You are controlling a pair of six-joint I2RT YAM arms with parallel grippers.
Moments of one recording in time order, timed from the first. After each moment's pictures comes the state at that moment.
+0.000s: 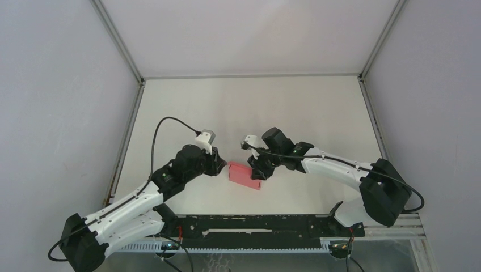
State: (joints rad) left arm -0.73 0.84 0.51 -0.18 -0.05 -0.42; right arm 0.81 1.41 0.86 -0.34 -0.45 -0.12
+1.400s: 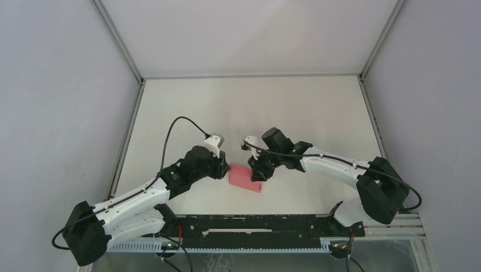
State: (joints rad) left arm -0.80 0.95 0.50 -0.15 -0.07 -0.37; right arm 0.80 1.44 0.86 -0.35 -0.51 -0.12
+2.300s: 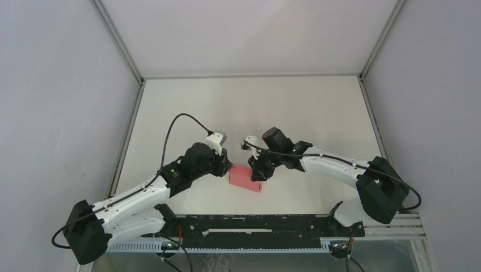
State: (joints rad) left arm -0.80 0.96 0.55 -0.15 -0.05 -0.34; right arm 0.79 1.44 0.86 -0.35 -0.51 -0.12
